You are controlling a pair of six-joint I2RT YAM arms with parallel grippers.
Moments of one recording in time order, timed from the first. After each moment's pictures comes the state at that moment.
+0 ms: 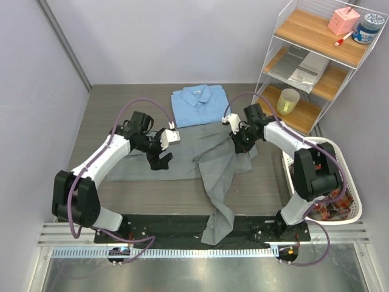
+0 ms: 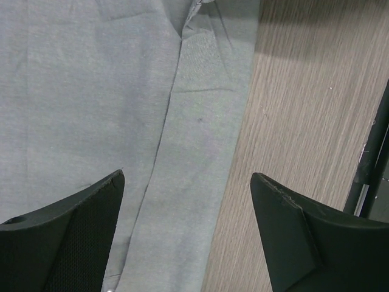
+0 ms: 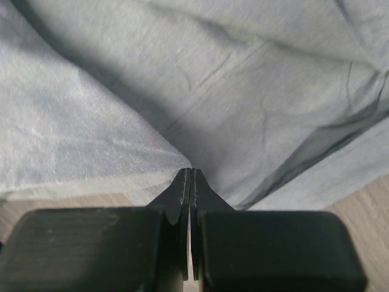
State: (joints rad) left arm -0.33 1.44 1.08 -0.78 0.62 0.88; right arm 0.29 1.68 1.16 -0.64 -0.36 -0.53
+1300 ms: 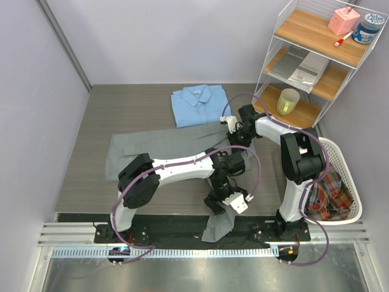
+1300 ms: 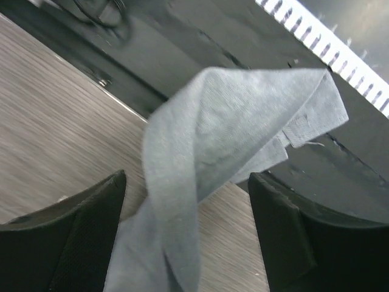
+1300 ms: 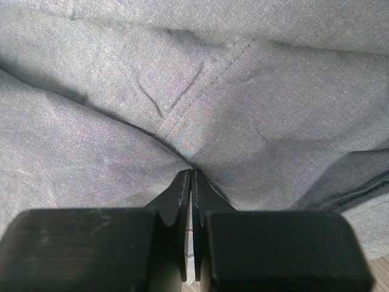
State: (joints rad) left arm -1.16 2.00 1.58 -1.02 0.72 1.28; right arm 0.29 1.91 1.26 -0.64 -0.37 -0.38
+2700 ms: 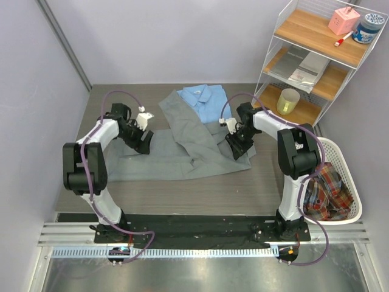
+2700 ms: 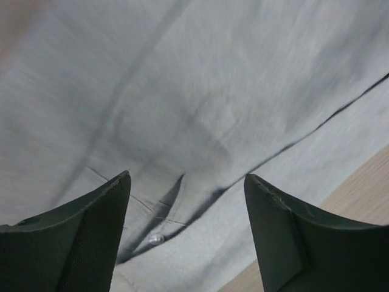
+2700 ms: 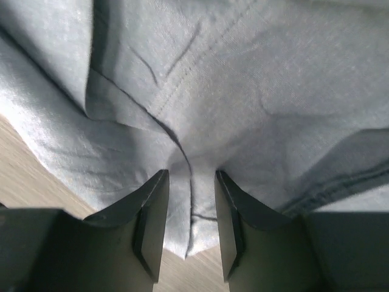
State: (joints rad) left arm -0.01 1.74 1.21 -0.67 0.48 0.58; right arm 0.29 1.98 1.39 -0.86 -0.32 -0.44
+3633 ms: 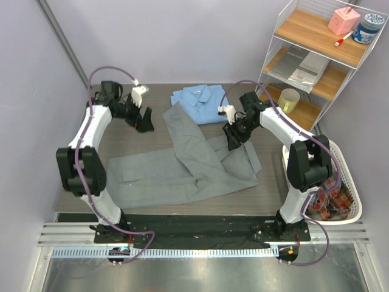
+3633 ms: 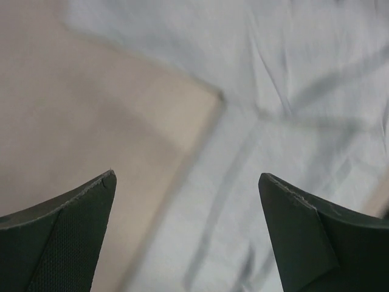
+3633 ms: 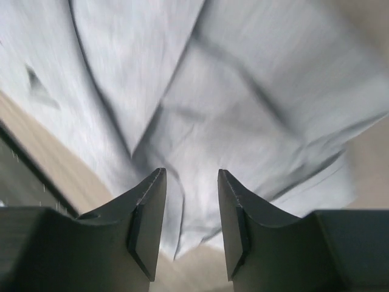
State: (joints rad) left arm 0.01 1.66 1.42 -0.88 0.67 0.66; right arm 0.31 1.80 1.43 -0.95 -0.47 -0.51
